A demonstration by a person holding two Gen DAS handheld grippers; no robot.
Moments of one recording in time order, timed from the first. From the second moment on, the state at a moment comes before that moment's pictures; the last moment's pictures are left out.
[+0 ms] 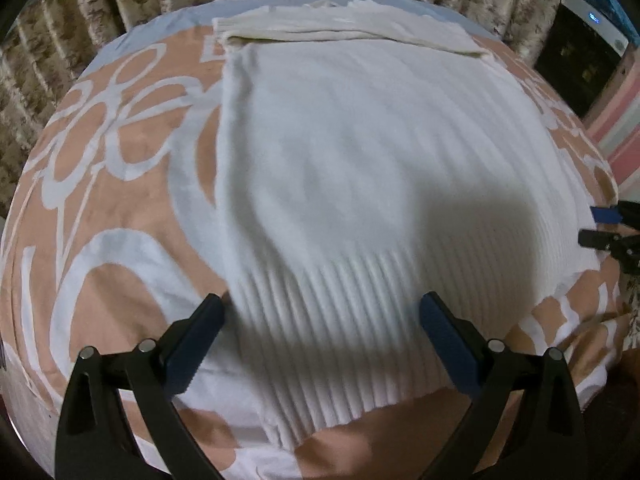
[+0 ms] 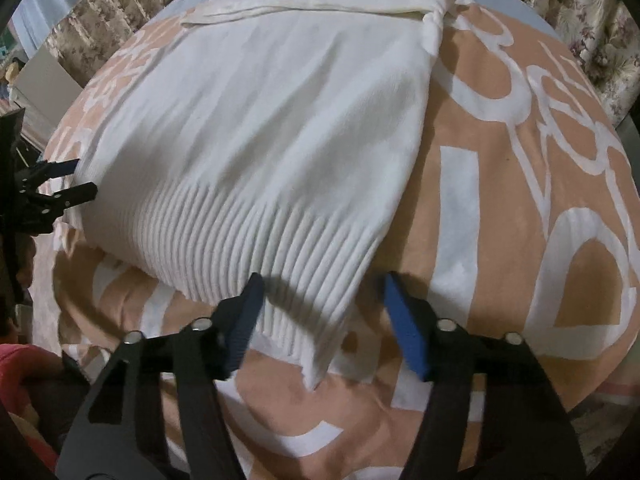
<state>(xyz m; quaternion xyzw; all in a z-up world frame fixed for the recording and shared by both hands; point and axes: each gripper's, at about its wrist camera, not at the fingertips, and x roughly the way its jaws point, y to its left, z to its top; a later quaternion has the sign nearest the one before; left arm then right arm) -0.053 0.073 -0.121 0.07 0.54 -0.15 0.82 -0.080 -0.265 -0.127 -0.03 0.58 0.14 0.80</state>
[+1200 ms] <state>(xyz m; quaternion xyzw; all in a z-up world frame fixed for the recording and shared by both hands) 0.090 0.049 -0.042 0.11 0.41 -0.18 0.89 0.065 -0.256 -0.035 -0.08 0.41 0.15 0.90</state>
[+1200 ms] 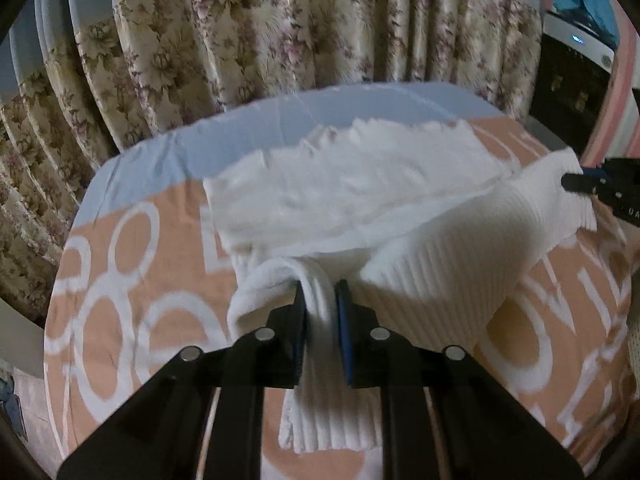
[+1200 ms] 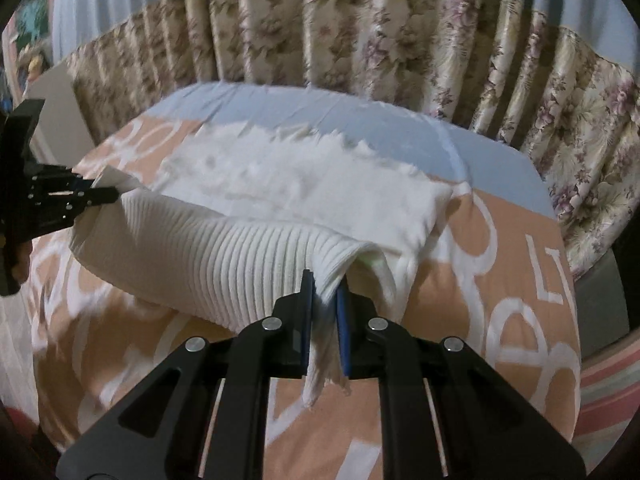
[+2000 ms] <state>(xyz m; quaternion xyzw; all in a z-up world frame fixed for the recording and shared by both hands) 0.255 0.056 -0.091 0.04 0.45 -0.18 0.87 0.220 -0.299 -0.099 -0.02 0.46 0.14 0.88</state>
